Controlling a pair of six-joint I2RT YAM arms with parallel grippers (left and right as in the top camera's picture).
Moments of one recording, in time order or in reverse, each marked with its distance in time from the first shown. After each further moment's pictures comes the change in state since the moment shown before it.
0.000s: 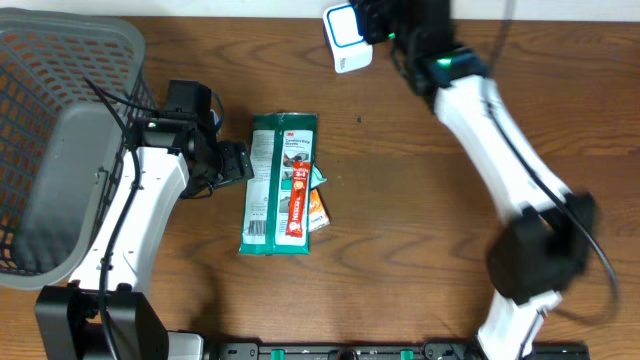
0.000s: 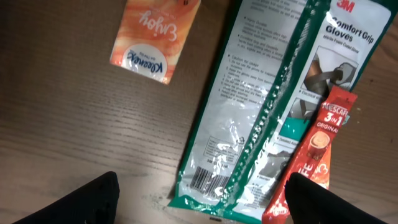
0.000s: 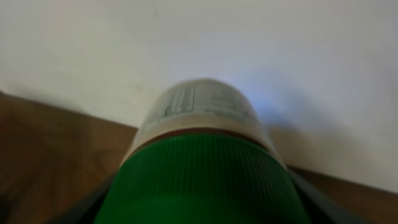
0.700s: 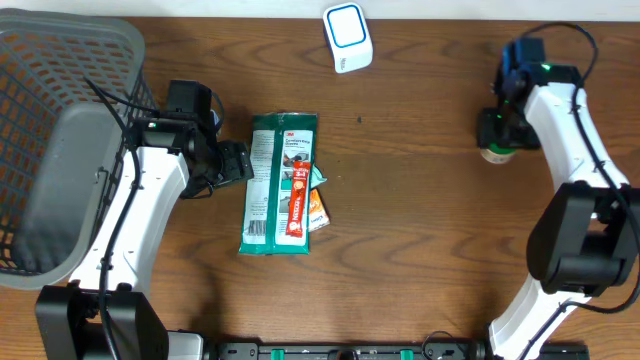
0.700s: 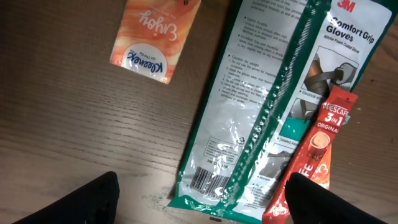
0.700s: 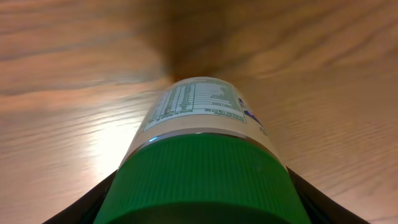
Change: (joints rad) left arm 0.000 0.000 0.000 0.001 -0.001 0.000; right arm -0.404 0.042 -0.200 -0.864 0.230 -0.045
